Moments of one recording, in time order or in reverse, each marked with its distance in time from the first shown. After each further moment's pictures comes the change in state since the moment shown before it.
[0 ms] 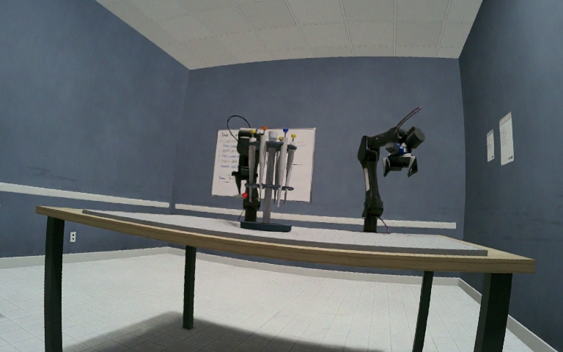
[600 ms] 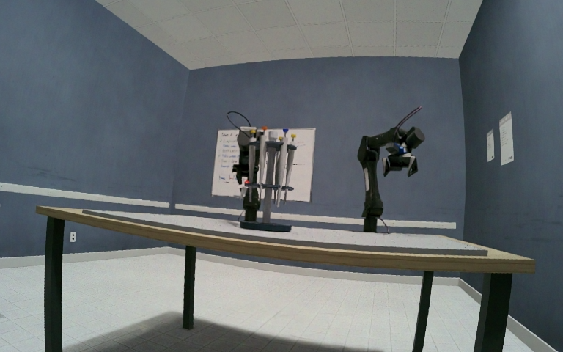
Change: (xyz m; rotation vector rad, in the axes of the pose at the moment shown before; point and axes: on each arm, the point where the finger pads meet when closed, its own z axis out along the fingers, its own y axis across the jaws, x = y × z) left arm 0.000 0.000 0.000 0.000 0.000 0.000; right arm -0.018 0.001 -0.023 -0.003 -0.238 0.005
